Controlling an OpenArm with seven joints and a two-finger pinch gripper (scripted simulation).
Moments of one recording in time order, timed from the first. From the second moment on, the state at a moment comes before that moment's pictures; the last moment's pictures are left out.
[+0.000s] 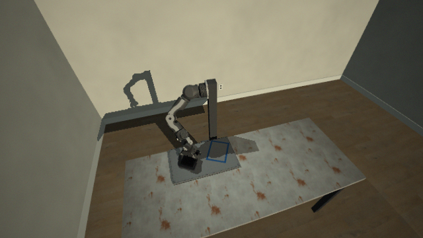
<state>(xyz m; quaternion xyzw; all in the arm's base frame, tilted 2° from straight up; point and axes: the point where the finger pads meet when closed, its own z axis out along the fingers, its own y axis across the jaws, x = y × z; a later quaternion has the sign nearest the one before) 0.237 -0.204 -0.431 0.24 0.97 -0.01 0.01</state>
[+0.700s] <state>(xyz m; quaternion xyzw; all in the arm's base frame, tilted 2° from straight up) 0.240 -0.204 -0.429 0.24 0.97 -0.01 0.01</state>
